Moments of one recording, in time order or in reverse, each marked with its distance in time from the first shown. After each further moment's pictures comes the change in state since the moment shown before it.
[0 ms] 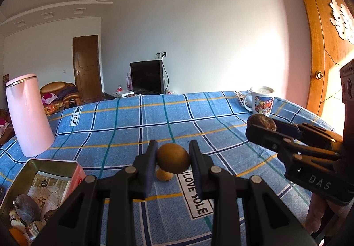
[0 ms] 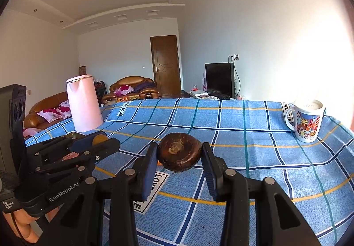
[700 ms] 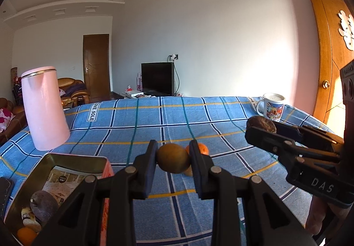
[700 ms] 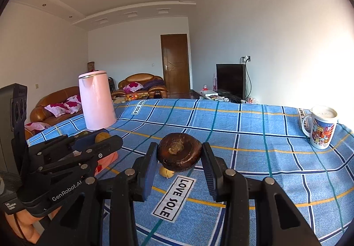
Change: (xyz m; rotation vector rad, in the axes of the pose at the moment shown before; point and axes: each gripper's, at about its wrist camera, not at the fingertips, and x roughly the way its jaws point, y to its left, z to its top) left arm -0.019 0.046 -0.005 -0.059 -0.012 0.047; right arm 0.011 0.045 0.008 -0.040 0.012 0.060
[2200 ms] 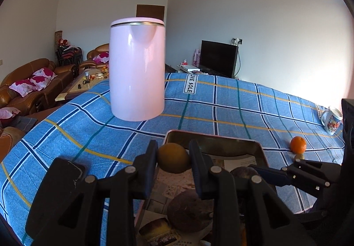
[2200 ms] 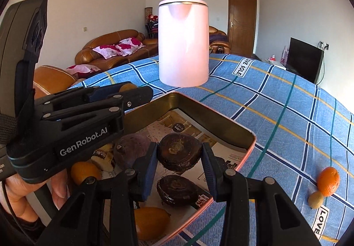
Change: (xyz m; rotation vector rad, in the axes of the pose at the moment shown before) left arm -0.010 0.184 -0.014 -0.194 0.169 0.291; right arm 0.140 0.185 -0.009 -0.220 0.352 0.346
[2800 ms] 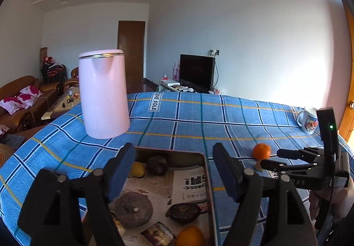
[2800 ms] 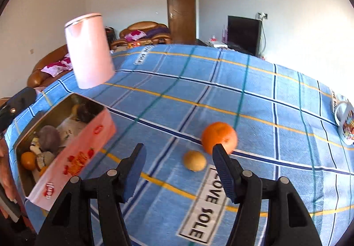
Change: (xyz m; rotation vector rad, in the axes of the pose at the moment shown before) left arm -0.041 -0.068 0.004 0.077 -0.102 -0.111; right arm -0.069 -0.131 -0.043 0.257 0.051 -0.309
